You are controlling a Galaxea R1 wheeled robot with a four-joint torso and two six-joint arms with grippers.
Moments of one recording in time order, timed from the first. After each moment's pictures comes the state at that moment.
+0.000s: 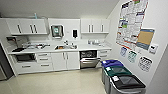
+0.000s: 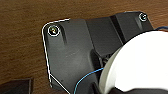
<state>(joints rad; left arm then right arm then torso) 1.51 2.99 -2.71 0.12 -0.05 -0.02 -1.57 2.99 -2.71 -0.36 0.17 0.50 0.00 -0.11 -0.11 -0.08</state>
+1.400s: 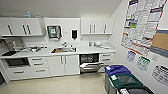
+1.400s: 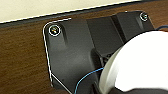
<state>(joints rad) 1.51 2.98 -2.71 0.12 -0.05 -0.02 -1.57 3.00 -2.71 -0.36 0.17 0.50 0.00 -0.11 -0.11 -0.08</state>
